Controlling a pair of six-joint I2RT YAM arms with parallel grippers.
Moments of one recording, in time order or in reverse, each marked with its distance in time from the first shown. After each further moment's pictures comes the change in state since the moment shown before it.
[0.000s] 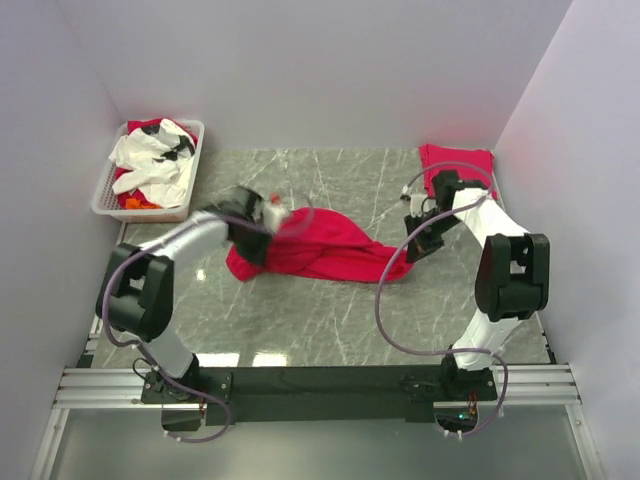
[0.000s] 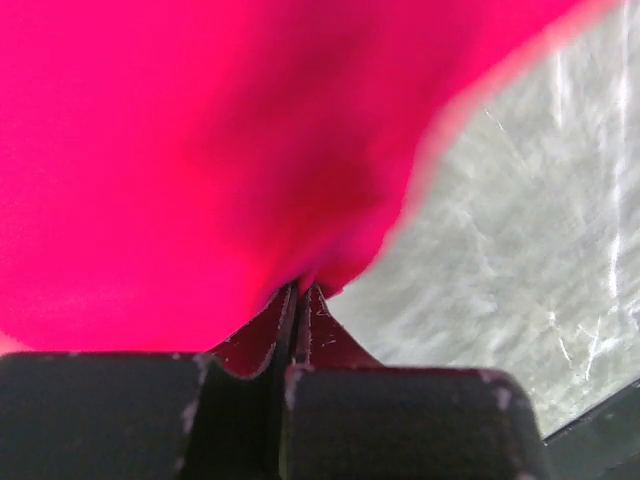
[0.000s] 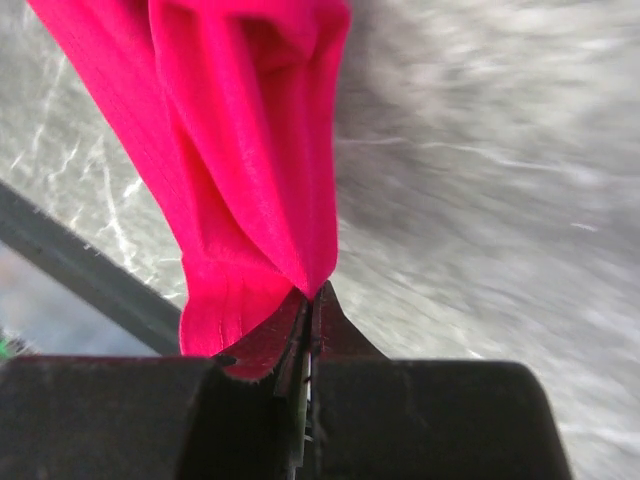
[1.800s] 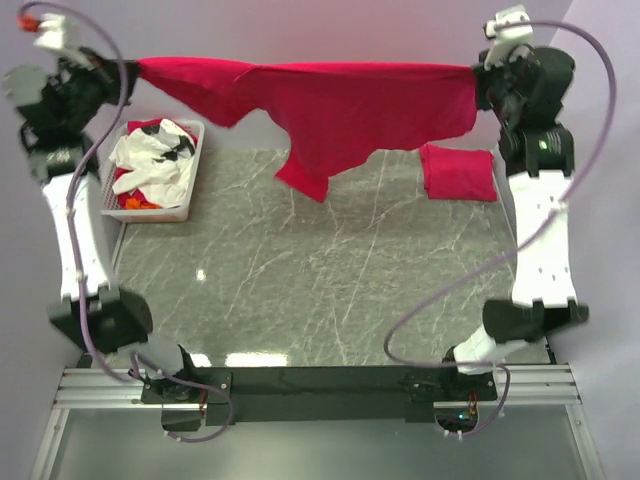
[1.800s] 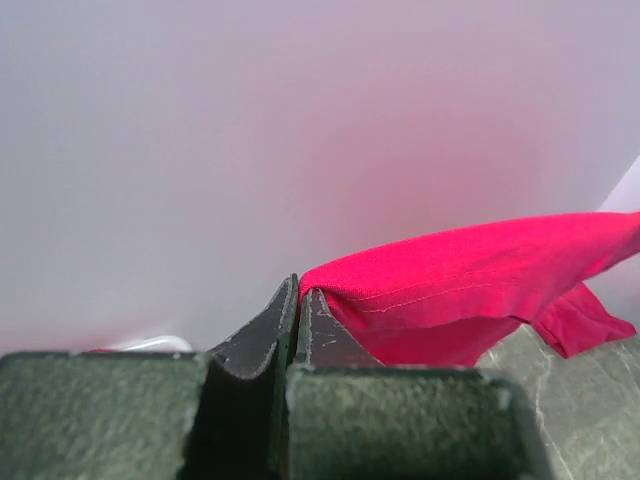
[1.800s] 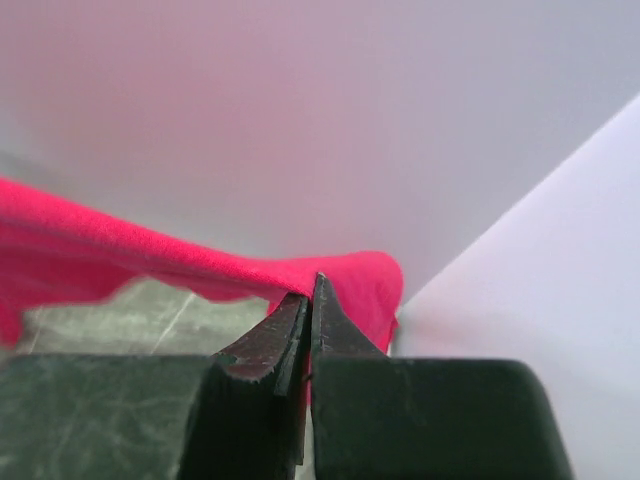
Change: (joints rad) left arm 0.766 -0.036 0.871 0.534 0.476 -0.545; right arm -0.035 -0.124 0.903 0.426 0.434 -0.035
